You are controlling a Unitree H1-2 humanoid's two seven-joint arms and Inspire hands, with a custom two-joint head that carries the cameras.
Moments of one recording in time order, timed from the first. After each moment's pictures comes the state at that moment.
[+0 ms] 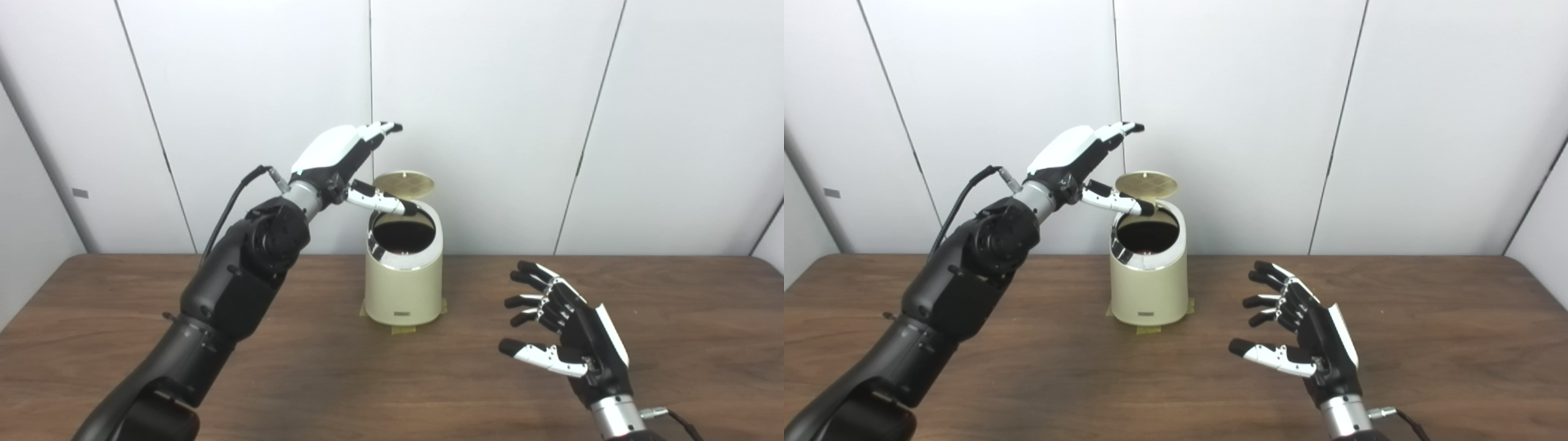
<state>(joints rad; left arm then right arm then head) -0.94 0.30 -0.34 0.41 0.56 0.06 -0.23 -0.15 -0.09 -0.04 -0.03 0.01 -0.14 0.08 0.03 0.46</state>
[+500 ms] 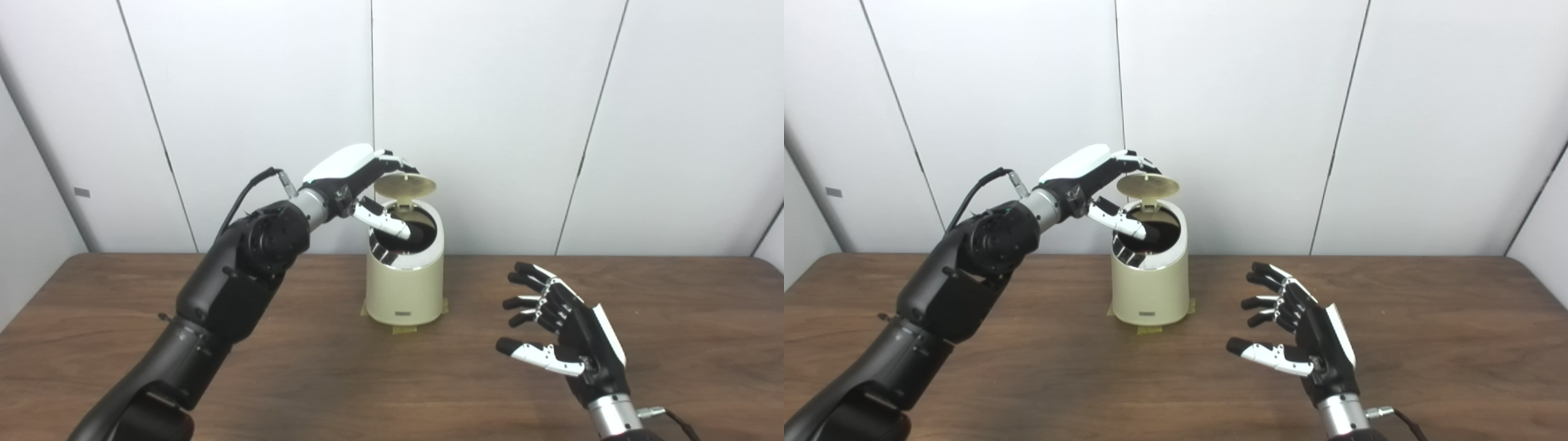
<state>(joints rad) -0.93 0.32 -0.36 0.33 0.53 0.07 -0.41 -0.15 -0.09 -0.03 -0.04 0.00 -0.11 0.07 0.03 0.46</state>
